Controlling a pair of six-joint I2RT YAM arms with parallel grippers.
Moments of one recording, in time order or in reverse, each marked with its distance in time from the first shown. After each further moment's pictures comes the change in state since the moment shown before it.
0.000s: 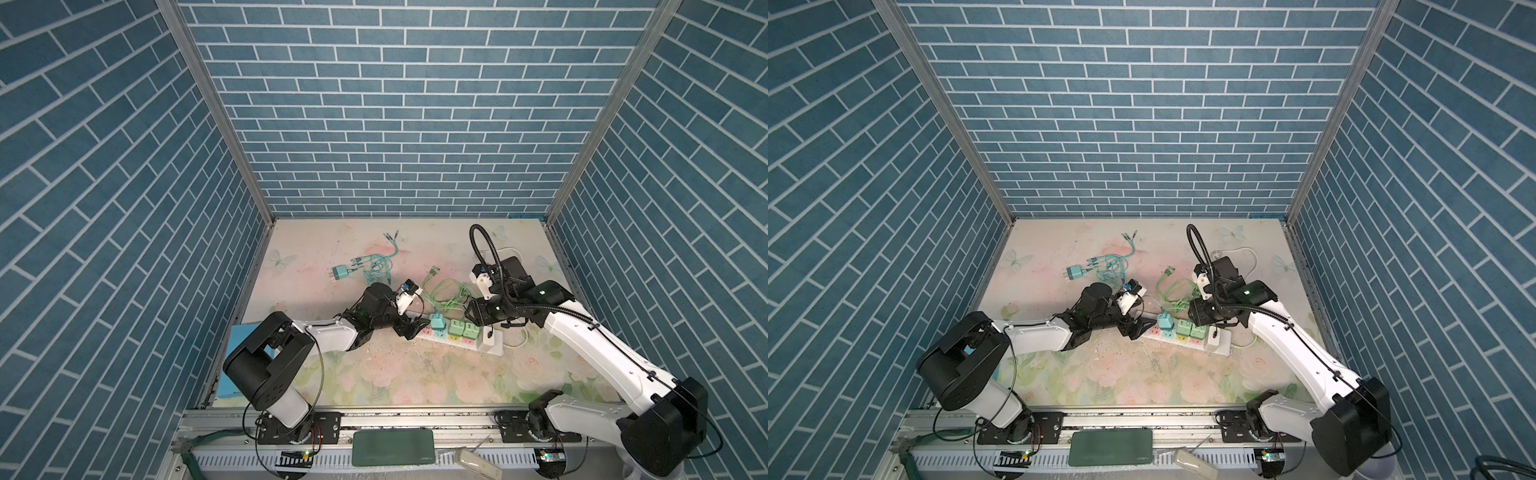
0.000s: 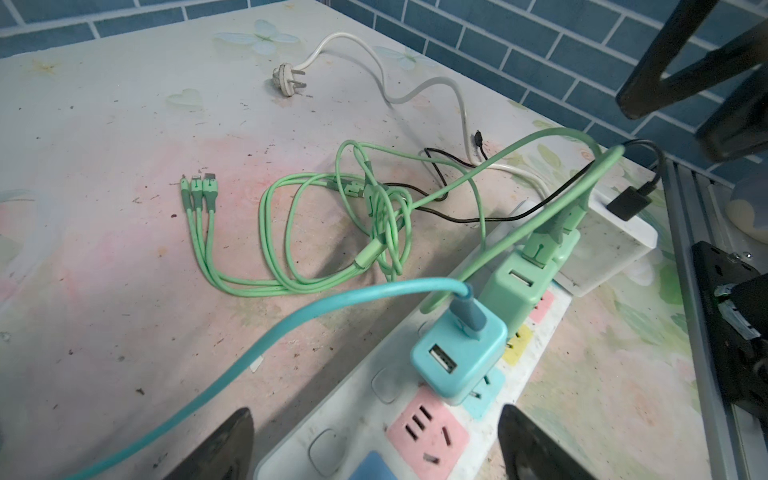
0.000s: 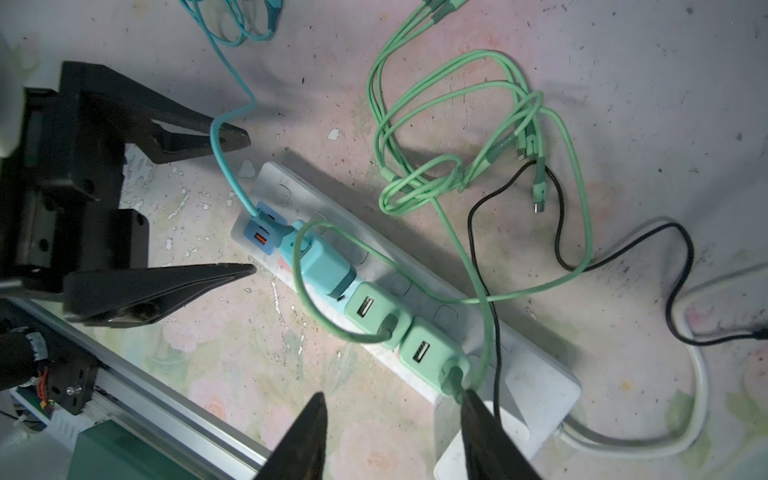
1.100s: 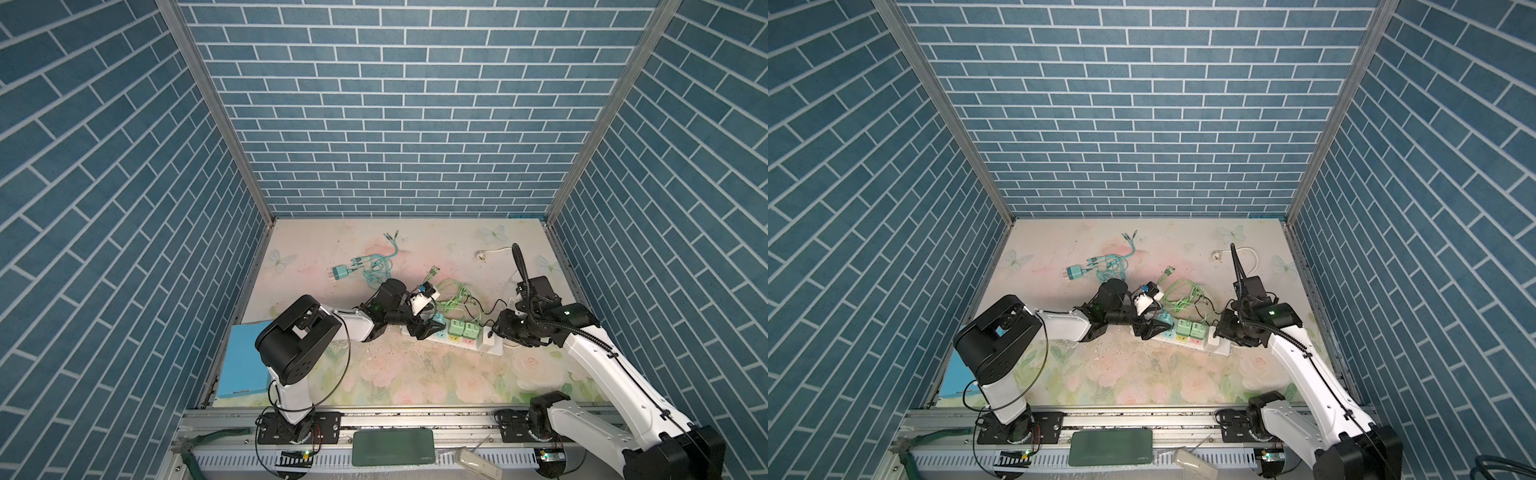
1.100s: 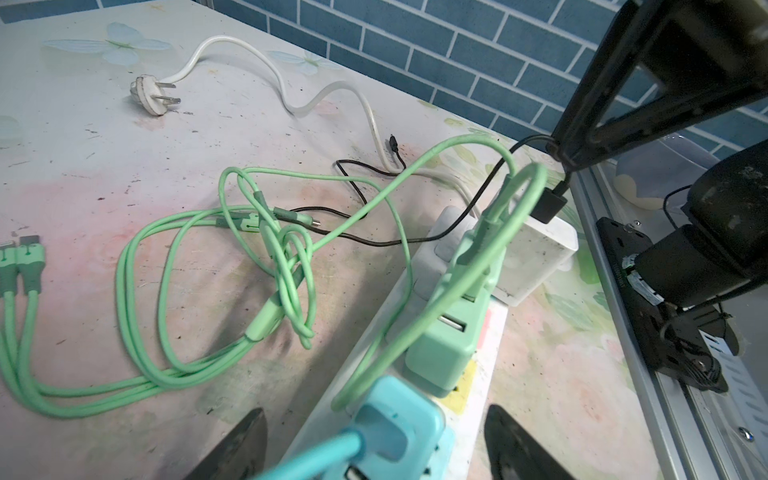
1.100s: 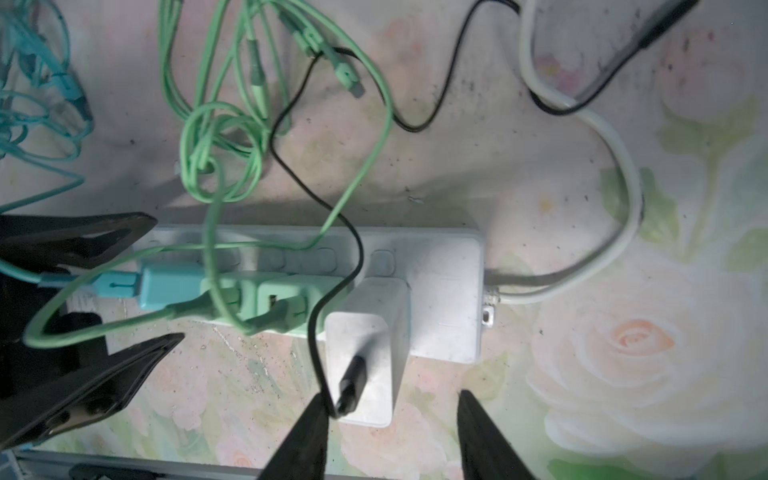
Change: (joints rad) left arm -0.039 0.196 0.134 0.065 0.201 0.051; right arm -0.239 -0.177 -0.224 -0.074 0.009 0.364
